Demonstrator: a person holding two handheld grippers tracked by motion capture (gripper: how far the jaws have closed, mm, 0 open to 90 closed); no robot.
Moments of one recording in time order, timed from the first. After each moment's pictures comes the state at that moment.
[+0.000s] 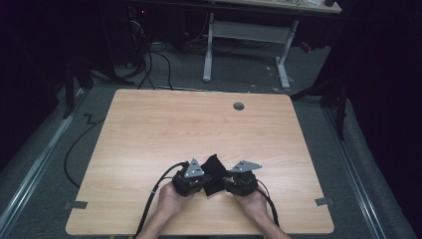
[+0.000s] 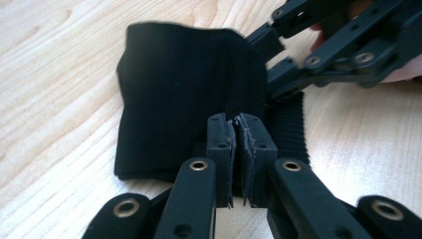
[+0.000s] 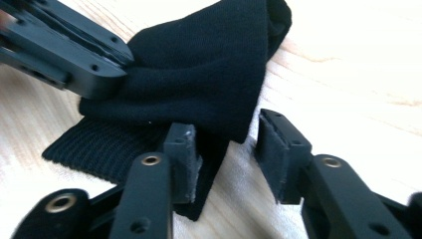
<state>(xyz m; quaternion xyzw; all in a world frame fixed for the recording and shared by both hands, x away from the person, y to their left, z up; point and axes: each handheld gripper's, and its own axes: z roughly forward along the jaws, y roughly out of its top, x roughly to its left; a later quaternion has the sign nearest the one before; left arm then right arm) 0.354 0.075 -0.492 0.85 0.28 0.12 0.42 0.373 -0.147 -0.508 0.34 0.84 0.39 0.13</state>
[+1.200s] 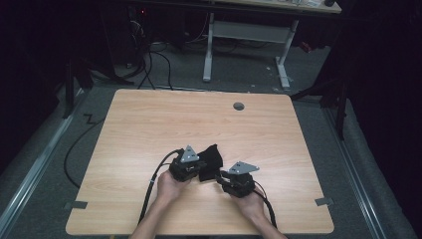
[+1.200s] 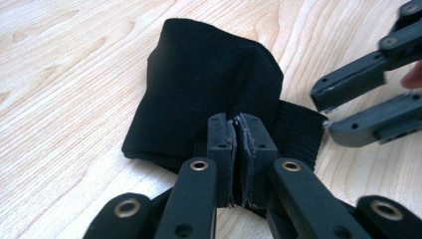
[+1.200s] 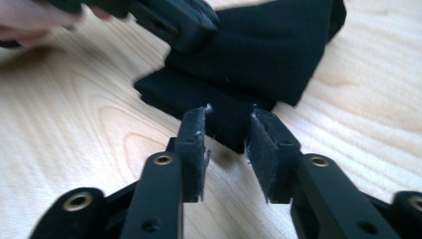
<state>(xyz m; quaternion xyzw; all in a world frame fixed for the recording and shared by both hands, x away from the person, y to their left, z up) 0.394 0.088 -0.492 0.84 0.31 0.15 0.42 0.365 -0.137 -0.503 0.32 0.84 0.41 0.15</state>
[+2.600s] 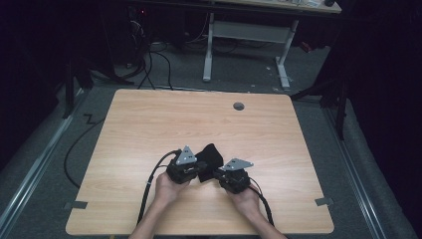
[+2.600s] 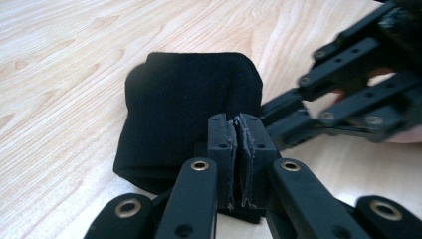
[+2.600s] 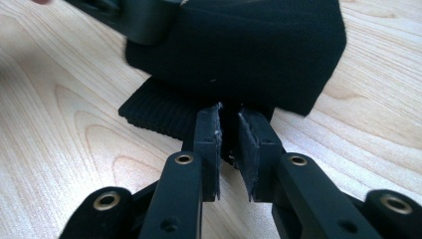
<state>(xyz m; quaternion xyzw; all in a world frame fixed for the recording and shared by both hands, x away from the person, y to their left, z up) 0.373 0.092 -0.472 0.83 0.29 0.14 0.45 0.376 -0.123 -0.505 0.33 0.84 0.40 0.15</state>
